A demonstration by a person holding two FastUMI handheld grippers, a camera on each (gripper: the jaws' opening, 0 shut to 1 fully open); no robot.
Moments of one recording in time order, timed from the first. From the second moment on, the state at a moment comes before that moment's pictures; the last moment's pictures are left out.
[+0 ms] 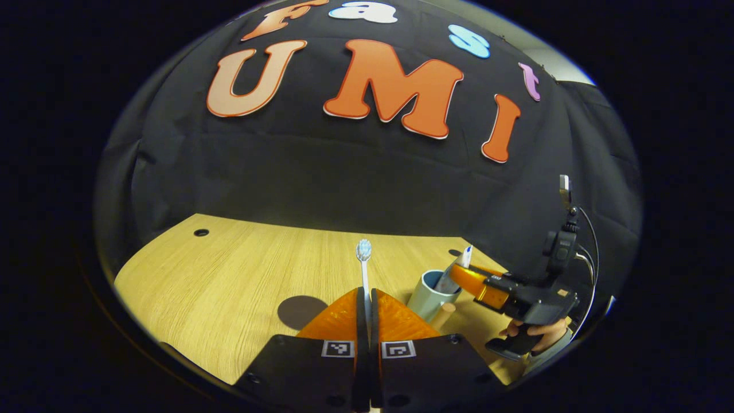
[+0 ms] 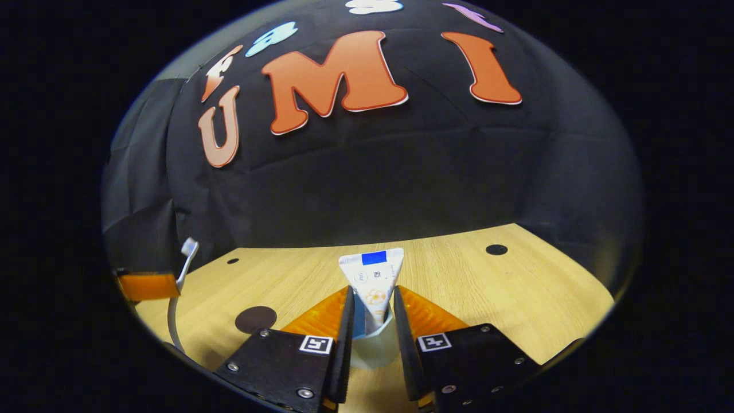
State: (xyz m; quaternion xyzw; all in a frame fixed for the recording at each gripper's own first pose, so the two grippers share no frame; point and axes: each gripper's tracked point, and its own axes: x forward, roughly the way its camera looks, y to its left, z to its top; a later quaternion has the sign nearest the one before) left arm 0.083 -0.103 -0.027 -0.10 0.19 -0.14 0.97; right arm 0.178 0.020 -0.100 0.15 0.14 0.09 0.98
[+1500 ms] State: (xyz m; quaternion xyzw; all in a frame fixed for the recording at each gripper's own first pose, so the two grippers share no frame) left arm 0.199 -0.233 -0.022 -0.19 0.05 -0.20 0.96; right arm 0.099 -0.053 -0.098 0.18 0.09 0.04 0.98
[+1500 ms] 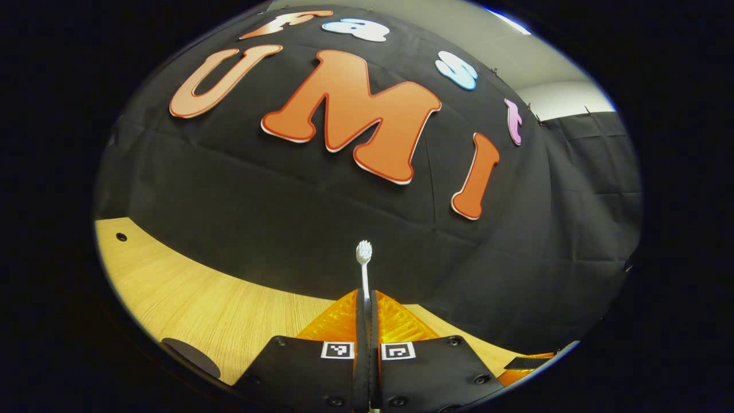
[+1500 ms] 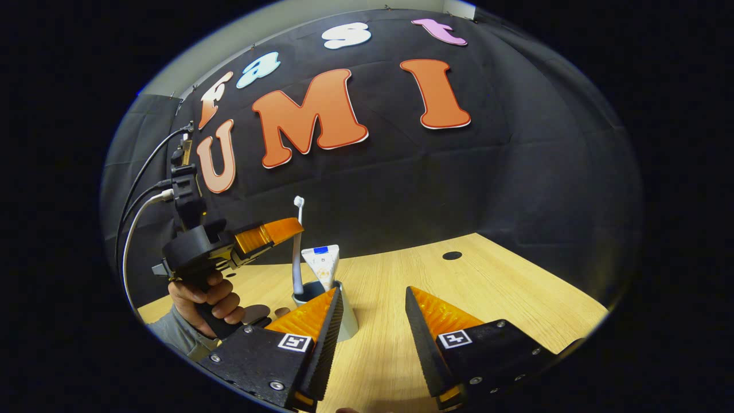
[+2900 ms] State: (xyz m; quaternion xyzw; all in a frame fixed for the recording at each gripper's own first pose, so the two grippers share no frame) left arm 0.108 -0.096 -0.042 -0.02 0.11 -0.13 0.99; right arm 0.102 0.040 -0.086 0.12 0.17 0.09 0.97
